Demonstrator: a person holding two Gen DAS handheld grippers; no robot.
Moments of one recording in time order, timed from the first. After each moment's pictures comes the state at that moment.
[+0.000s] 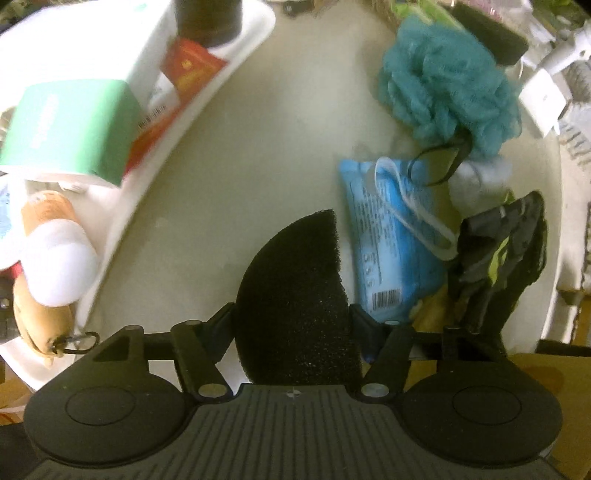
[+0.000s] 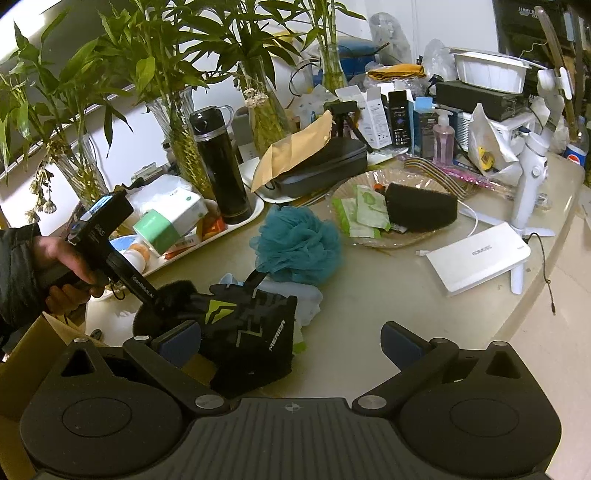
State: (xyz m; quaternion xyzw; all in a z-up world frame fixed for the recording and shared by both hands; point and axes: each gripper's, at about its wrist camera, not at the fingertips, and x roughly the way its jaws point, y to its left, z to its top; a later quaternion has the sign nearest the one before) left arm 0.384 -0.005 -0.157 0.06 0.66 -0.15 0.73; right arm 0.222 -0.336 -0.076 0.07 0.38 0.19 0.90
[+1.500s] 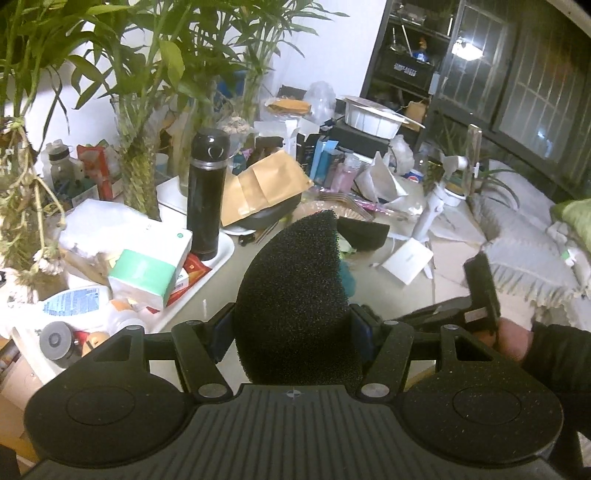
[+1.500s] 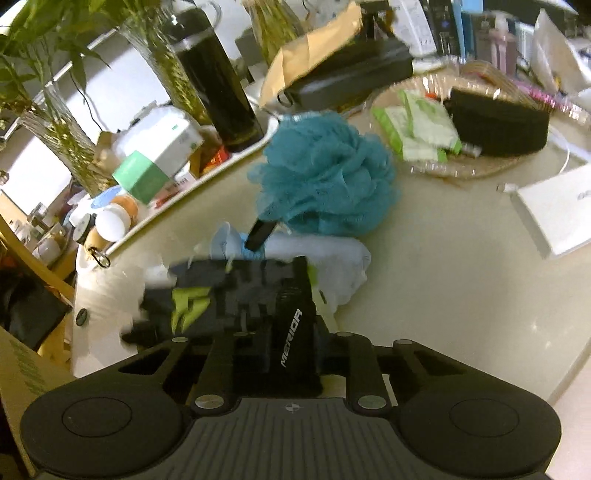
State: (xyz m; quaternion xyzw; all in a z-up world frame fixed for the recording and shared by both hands) left arm 0.212 0.027 0.009 -0.02 0.34 -0.21 0.92; right arm 0.315 -0.281 -0.168 0.08 0.48 0.24 0.84
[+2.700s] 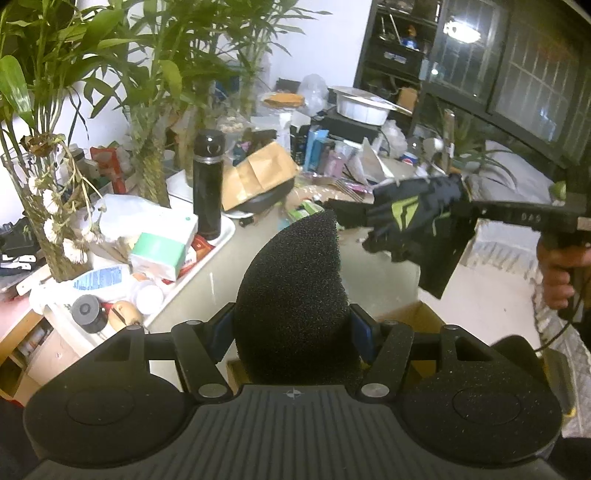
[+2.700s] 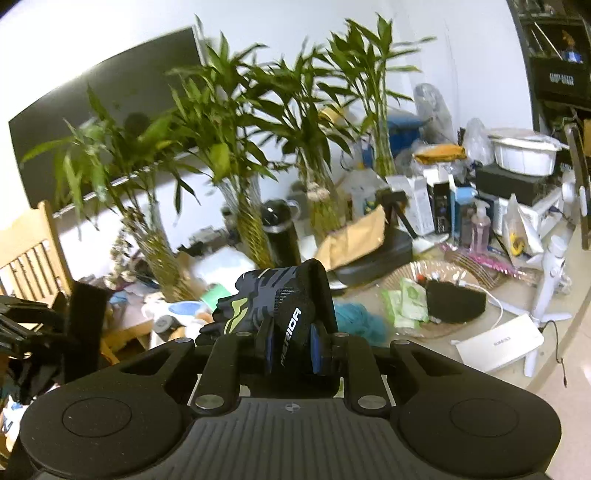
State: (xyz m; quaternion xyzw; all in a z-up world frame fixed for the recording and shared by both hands) left arm 0.134 0.023 0.045 0.01 0.36 -0.20 0.91; right arm 0.189 -0.336 0.028 0.08 0.27 0.26 0.92
